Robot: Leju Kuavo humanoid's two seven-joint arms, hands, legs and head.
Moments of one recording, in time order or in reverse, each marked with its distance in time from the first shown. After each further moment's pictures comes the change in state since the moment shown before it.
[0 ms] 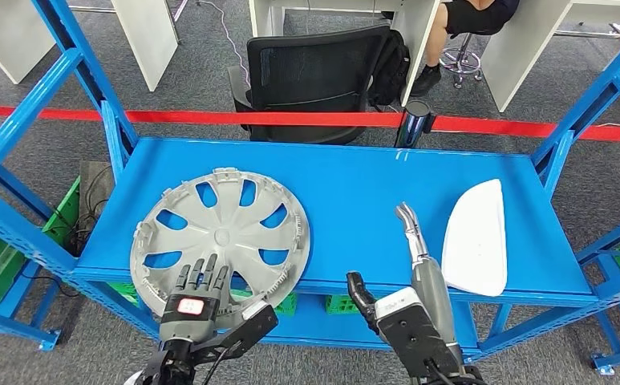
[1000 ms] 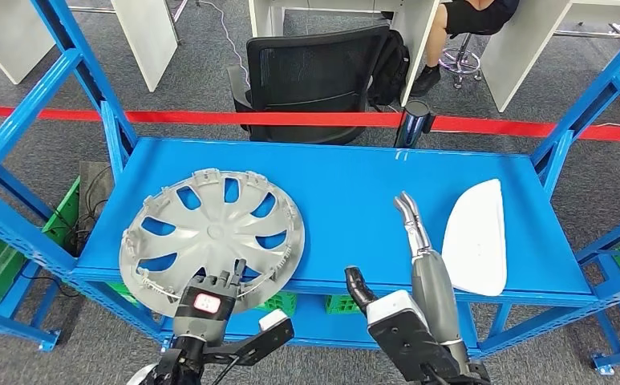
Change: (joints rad) left arm -0.042 0.002 -0.065 -0.003 -0.032 -0.010 -0.038; right arm -0.027 -0.003 0.010 -0.055 0.091 0.052 0.038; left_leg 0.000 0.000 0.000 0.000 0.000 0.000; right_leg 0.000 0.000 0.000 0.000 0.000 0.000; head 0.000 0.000
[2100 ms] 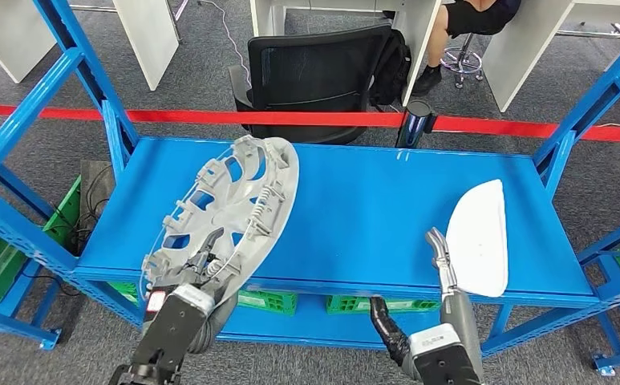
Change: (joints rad) left arm 0.112 -0.001 0.037 -0.353 0.598 0.366 -0.216; right arm 0.186 -0.058 0.000 -0.054 -0.065 -0.170 -0.026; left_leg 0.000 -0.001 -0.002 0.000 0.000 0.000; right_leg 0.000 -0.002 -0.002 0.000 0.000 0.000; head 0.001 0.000
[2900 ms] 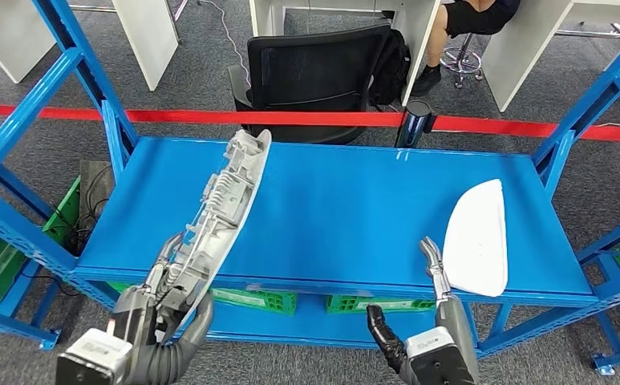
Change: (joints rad) left arm 0.097 0.057 -0.056 -0.198 0.045 0.172 -0.097; right arm 0.000 -0.042 0.035 0.019 -0.037 -0.031 0.011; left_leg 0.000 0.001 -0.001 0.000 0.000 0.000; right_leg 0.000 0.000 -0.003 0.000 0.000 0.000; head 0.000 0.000
